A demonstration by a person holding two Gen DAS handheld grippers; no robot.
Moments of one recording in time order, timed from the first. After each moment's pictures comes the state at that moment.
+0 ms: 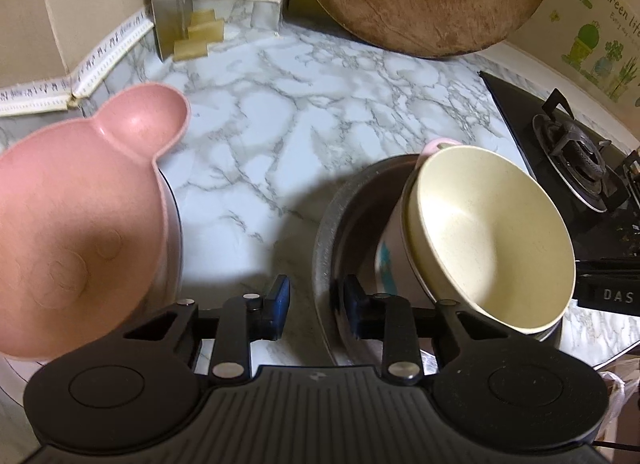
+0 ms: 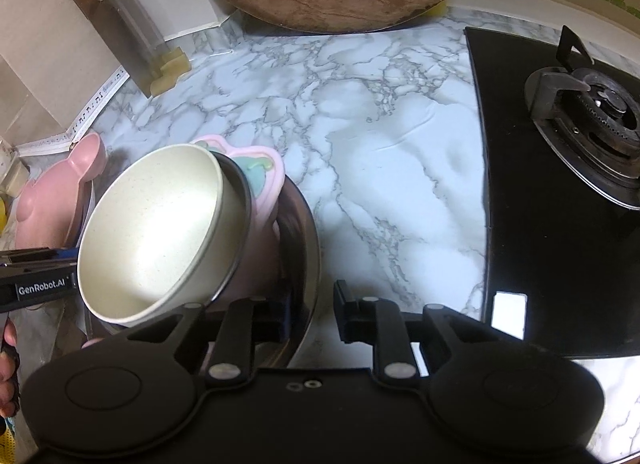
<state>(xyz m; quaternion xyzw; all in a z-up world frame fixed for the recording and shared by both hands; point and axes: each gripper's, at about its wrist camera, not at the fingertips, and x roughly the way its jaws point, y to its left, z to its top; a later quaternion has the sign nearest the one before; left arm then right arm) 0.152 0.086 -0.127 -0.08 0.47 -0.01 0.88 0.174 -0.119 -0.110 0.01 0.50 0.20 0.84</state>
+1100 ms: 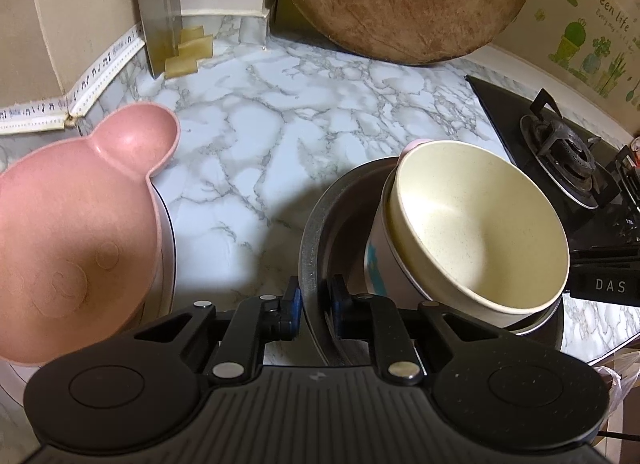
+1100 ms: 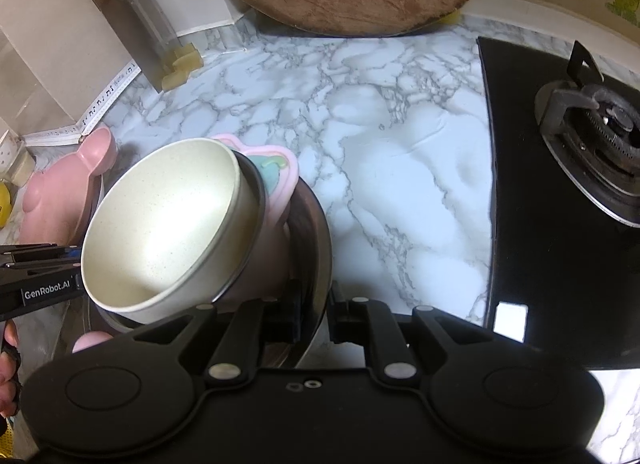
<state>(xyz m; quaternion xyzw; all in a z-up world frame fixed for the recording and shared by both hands) 0.146 0.079 -0.117 -0.06 0.45 -0.02 0.89 0.172 -0.113 -0.101 0.00 0.49 0.21 0.84</state>
